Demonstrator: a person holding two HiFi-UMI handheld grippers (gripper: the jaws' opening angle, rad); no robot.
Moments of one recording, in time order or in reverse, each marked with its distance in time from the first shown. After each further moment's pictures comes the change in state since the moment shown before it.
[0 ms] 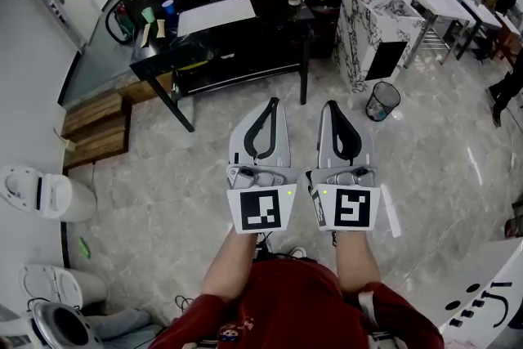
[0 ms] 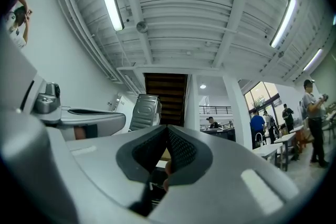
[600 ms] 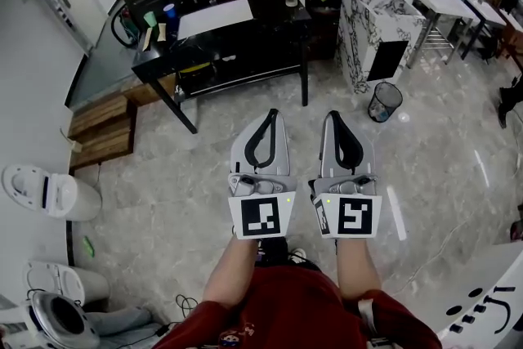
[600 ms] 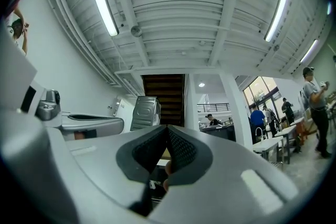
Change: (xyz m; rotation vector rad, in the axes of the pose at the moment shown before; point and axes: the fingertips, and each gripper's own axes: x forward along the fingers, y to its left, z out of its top) left arm -0.008 -0.050 -0.008 0.014 0.034 0.011; right arm -0.039 -0.042 -0.007 0.059 0.002 0.004
